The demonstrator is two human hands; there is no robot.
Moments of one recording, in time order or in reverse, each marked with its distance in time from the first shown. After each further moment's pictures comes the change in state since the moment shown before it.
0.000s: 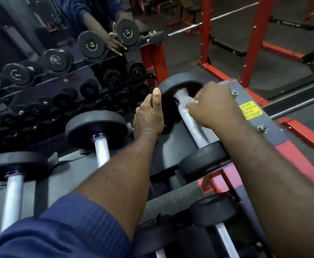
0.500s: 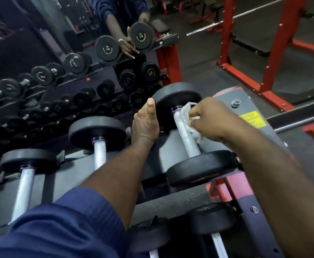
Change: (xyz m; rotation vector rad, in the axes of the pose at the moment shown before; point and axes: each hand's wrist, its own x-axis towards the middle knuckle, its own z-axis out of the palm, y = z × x) left_hand -0.002 0.011 0.003 0.078 0.065 0.031; right_hand 0.006 0.039 -0.010 0.276 -0.358 -0.165
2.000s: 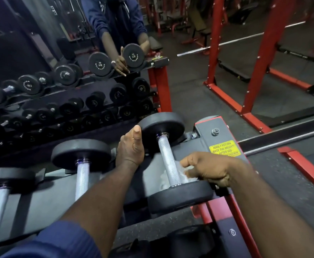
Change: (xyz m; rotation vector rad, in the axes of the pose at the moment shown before) left_hand 0.001 0.004 -0.003 -0.004 -0.047 -0.018; right_hand -0.011 0.056 0.006 0.638 -0.664 0.244
